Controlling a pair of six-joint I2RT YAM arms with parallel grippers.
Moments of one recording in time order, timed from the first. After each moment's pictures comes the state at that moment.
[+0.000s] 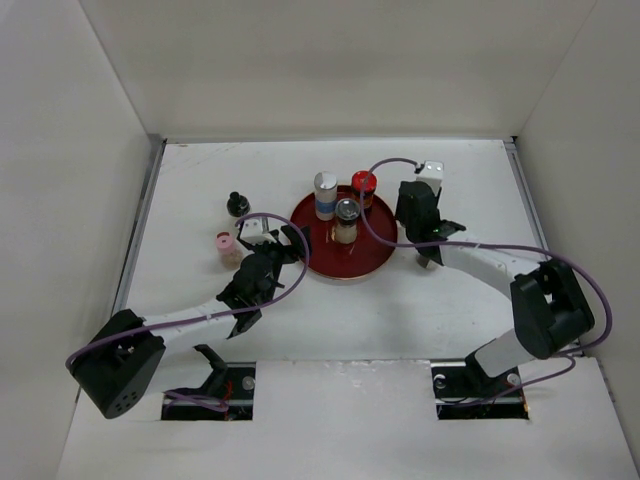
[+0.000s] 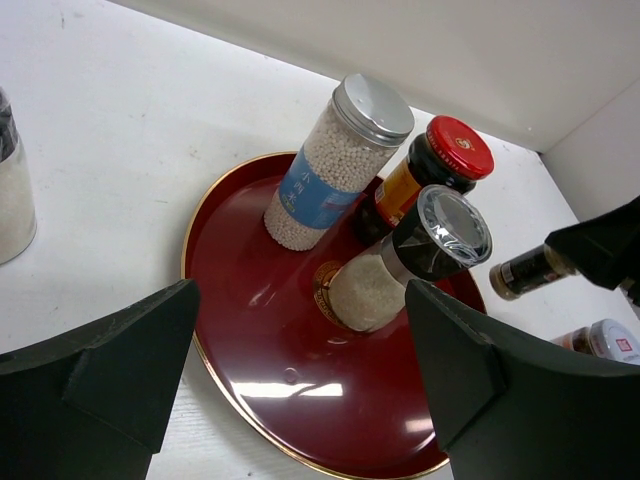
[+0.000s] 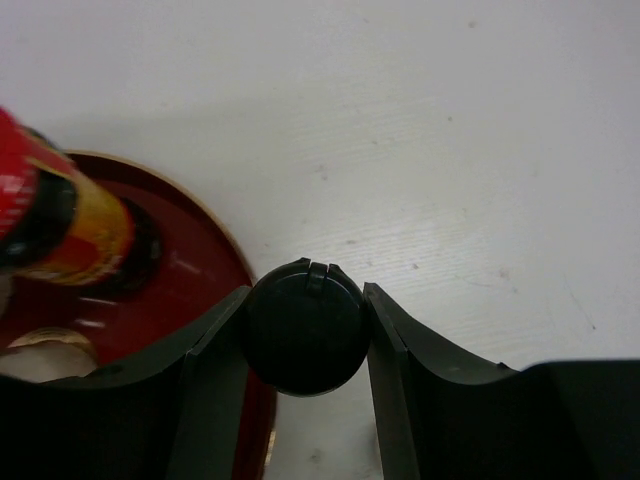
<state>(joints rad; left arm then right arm) -0.74 1.17 0.32 0.83 -0.54 -0.50 0.48 1.52 0.91 0.08 0.62 0.33</state>
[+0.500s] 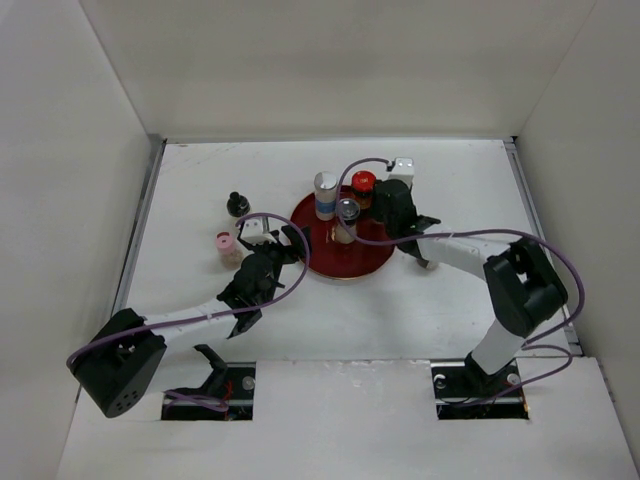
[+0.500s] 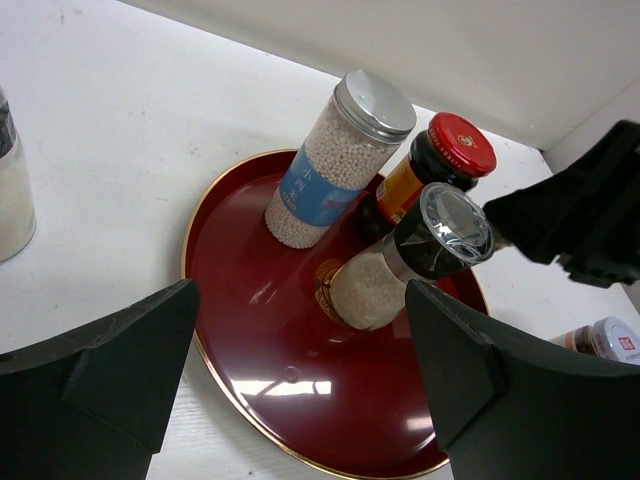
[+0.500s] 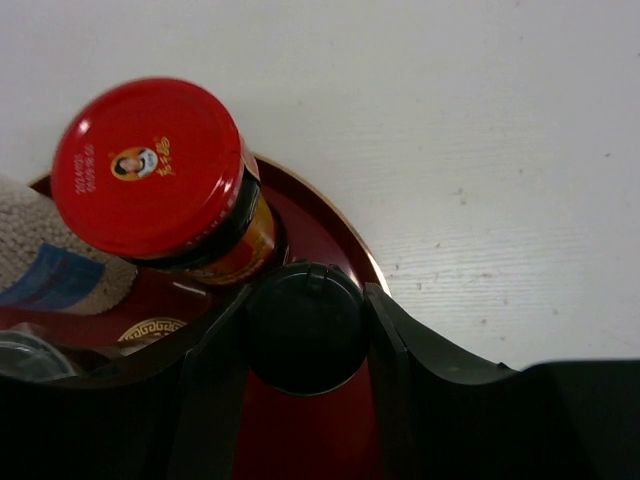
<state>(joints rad) -0.74 1.17 0.32 0.83 -0.54 -0.50 0.57 1.67 1.02 0.19 0.54 0.32</state>
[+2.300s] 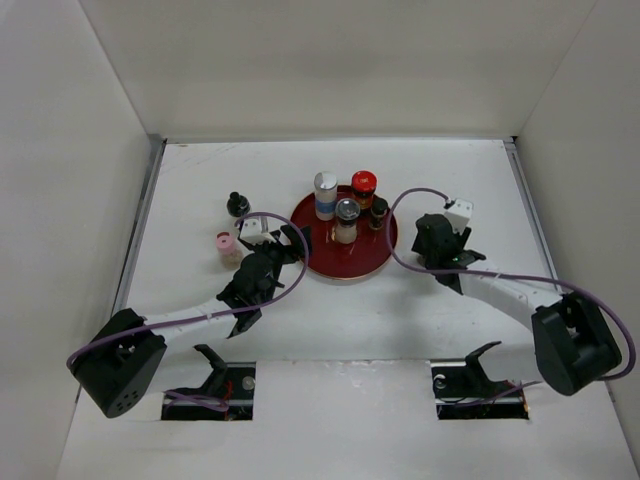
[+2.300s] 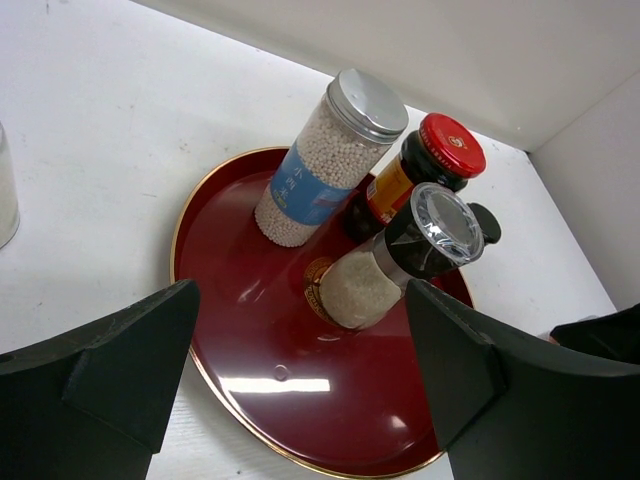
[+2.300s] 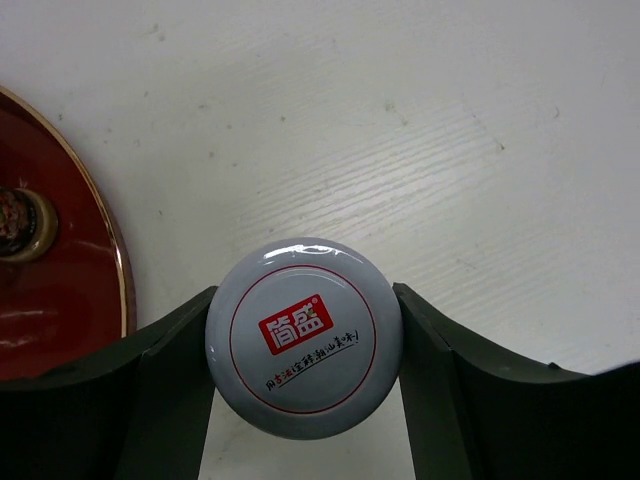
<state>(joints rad) -0.73 1.17 0.32 0.83 -0.52 -0.53 0.45 1.31 0.64 -0.07 0.66 0.56</state>
